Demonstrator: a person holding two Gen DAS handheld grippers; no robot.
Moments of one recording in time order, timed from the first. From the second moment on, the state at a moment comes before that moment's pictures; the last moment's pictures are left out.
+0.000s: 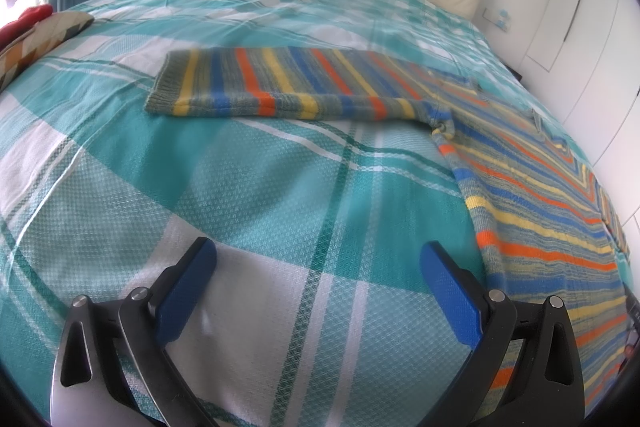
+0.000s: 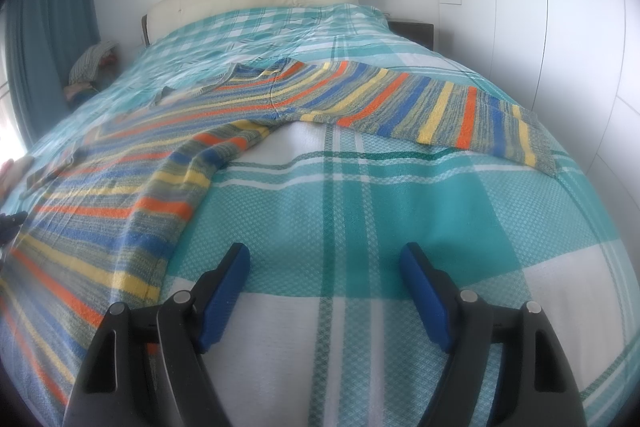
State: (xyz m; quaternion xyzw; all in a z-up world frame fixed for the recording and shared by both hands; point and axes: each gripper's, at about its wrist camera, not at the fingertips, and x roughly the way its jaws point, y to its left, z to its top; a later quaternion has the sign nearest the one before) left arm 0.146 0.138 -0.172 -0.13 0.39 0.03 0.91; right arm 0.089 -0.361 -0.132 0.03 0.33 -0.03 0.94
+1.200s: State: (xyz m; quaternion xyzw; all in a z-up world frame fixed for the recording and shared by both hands) left arm 0.146 0.132 -0.172 -0.13 0.39 0.03 0.91; right arm 0.150 -0.611 -0.104 0.32 0.41 -0.12 0.85
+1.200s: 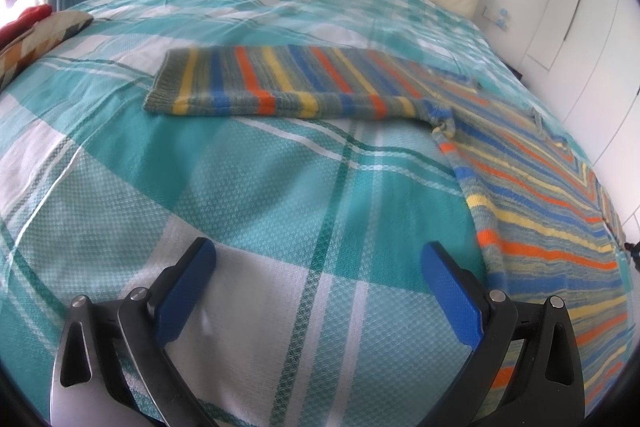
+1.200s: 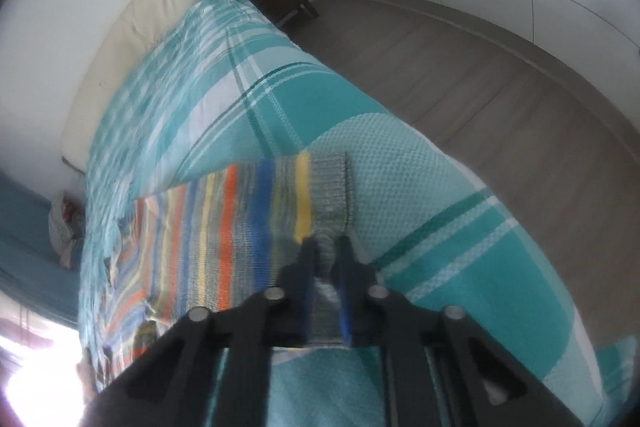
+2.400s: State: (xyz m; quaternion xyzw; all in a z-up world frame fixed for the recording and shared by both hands) left arm 0.142 0.136 -0.171 -0.15 0.38 0.02 0.91; right arm 0.276 -0.267 -0.026 0.08 0.43 0.14 0.89
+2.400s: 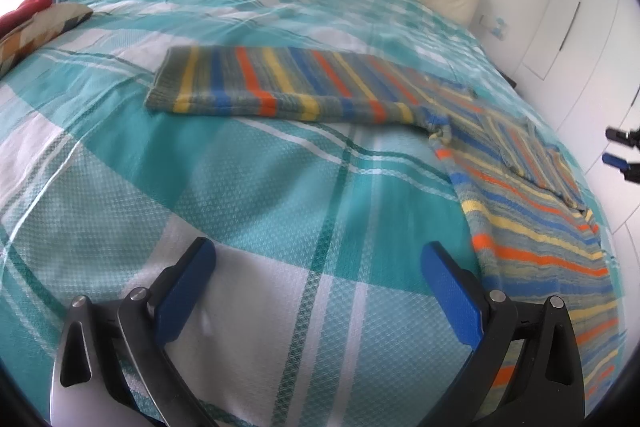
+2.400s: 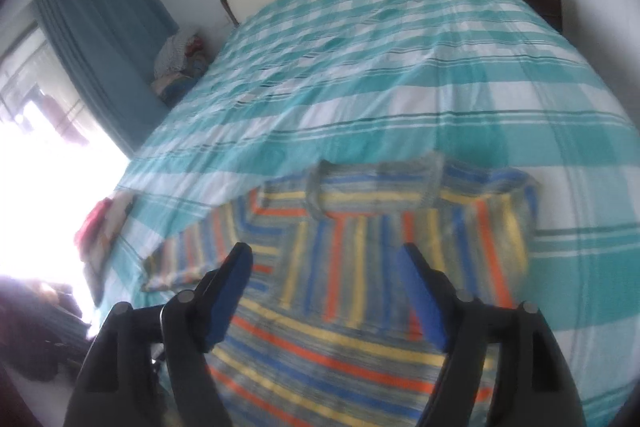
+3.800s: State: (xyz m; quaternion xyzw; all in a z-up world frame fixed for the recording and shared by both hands) left arm 0.146 0.134 -0.172 -0.13 0.39 0.03 0.91; right arm 0.125 -0.438 -0.139 0.00 0.38 -0.12 0.92
